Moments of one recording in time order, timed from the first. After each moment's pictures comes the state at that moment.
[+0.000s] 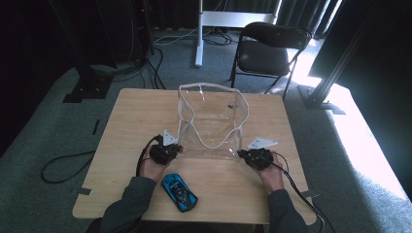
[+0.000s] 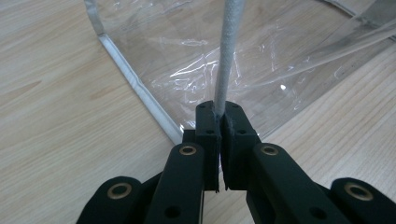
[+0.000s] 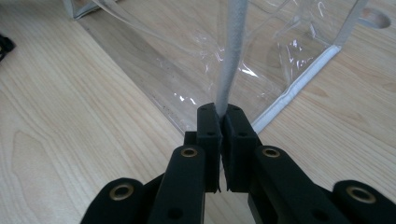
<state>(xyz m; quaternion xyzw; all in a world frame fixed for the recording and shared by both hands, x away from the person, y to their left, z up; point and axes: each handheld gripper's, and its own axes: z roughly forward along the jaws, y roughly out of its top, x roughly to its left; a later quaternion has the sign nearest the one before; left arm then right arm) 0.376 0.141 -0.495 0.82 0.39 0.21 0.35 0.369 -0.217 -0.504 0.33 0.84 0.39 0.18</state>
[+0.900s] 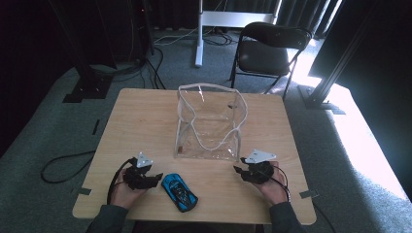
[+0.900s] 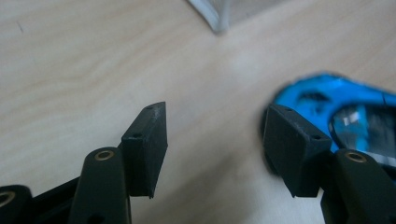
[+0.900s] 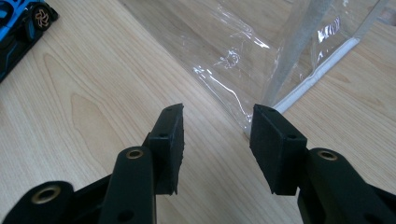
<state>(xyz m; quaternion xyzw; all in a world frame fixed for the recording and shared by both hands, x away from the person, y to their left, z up) 0.300 0.208 -0.511 0.83 0.43 0.16 0.30 0.324 -0.208 -0.500 0.31 0.85 0.37 0.19</state>
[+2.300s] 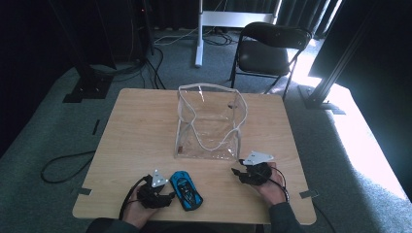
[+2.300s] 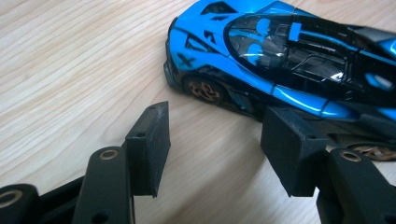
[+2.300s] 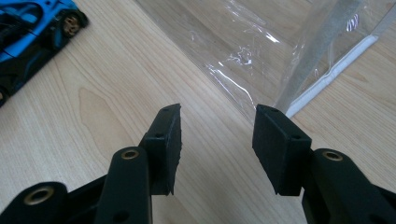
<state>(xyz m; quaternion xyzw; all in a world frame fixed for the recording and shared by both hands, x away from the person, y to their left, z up) 0.261 0.158 -0.531 0.85 0.41 0.13 0.30 0.322 -0.204 -0.505 0.30 0.86 0.37 0.18</state>
